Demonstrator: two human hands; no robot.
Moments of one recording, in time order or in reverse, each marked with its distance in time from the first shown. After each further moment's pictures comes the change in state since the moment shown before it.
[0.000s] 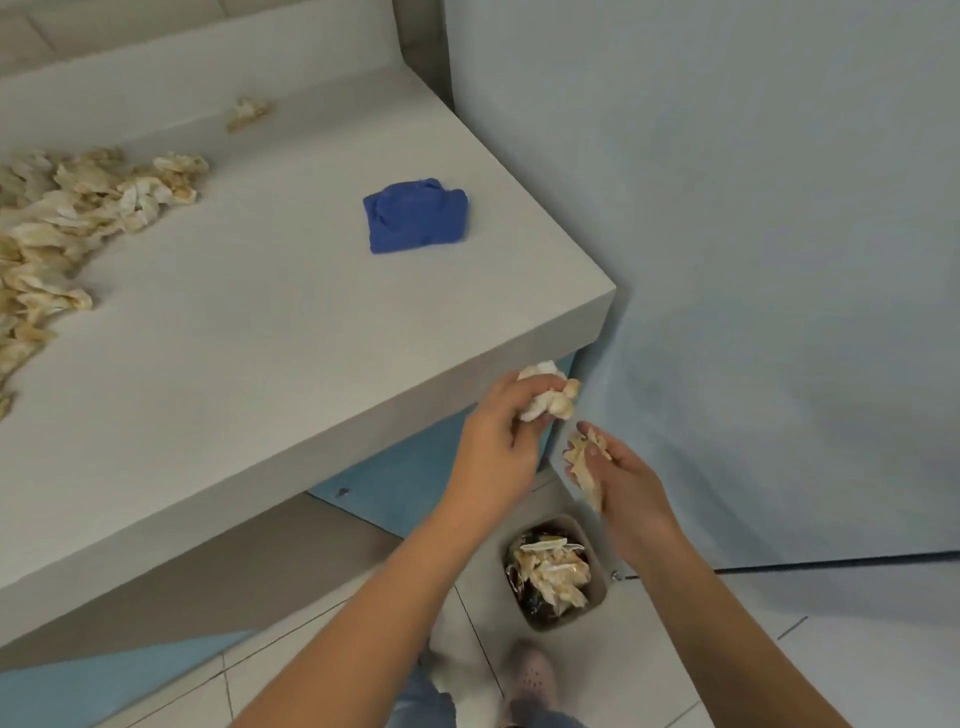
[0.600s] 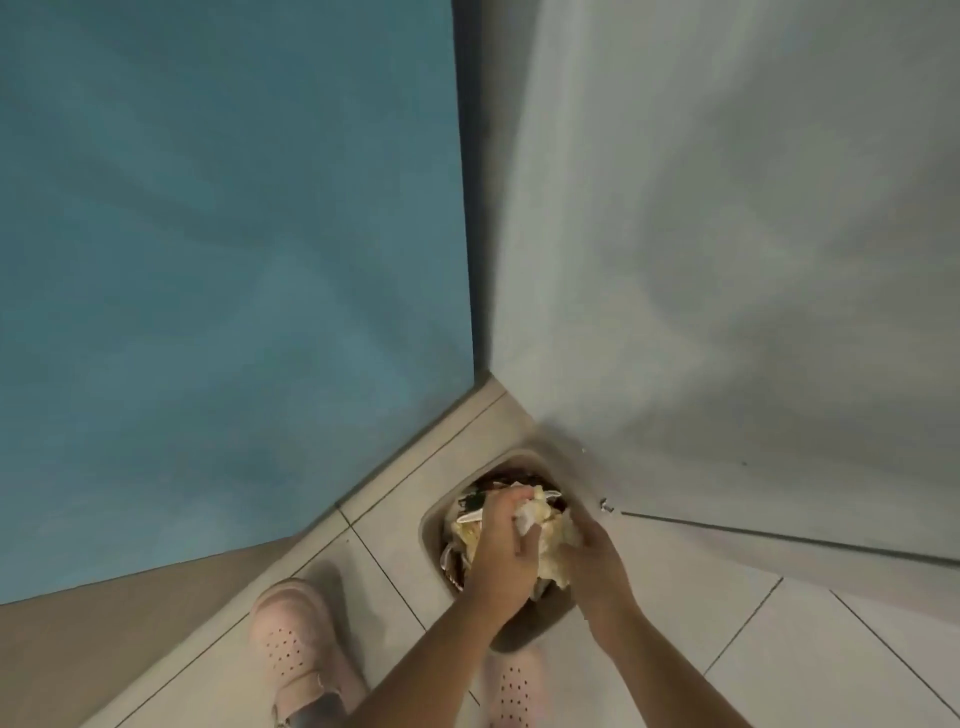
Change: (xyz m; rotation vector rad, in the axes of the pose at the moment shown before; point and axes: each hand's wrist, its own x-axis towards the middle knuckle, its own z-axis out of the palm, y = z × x) left_hand -0.099 -0.435 0.211 0.166 -0.402 -0.537; right_hand 0.185 0.357 -0.168 -0.237 0.120 0.294
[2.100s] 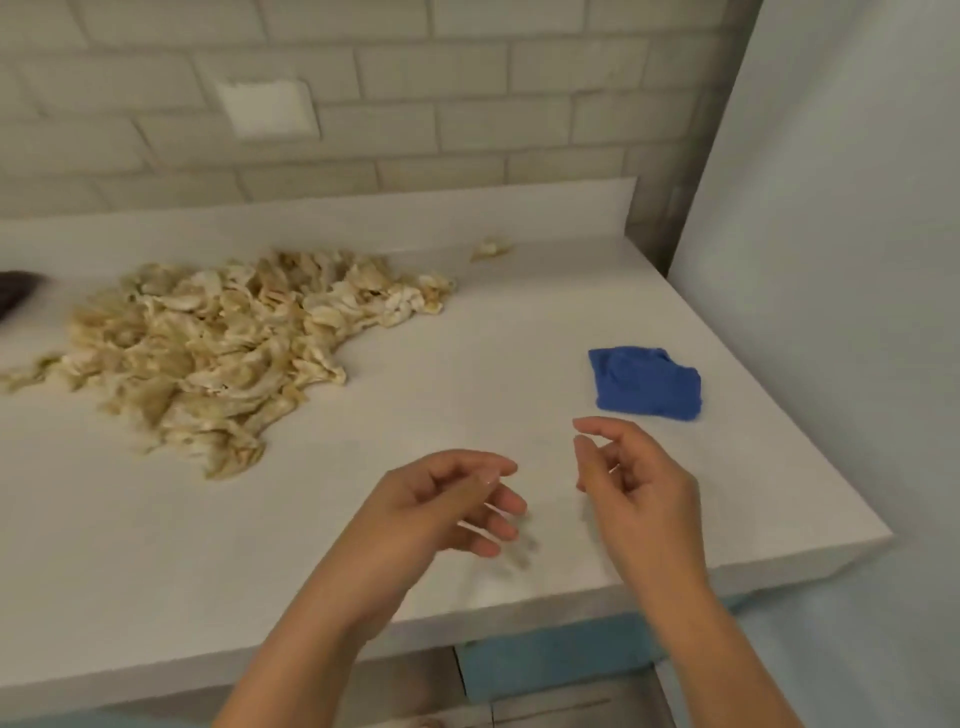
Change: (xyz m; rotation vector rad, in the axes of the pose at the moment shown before) left_hand -0.324 0.326 -0.463 -0.616 0.467 0.218; right_hand -0.362 -0.426 0.266 -0.352 -0.176 -1.118
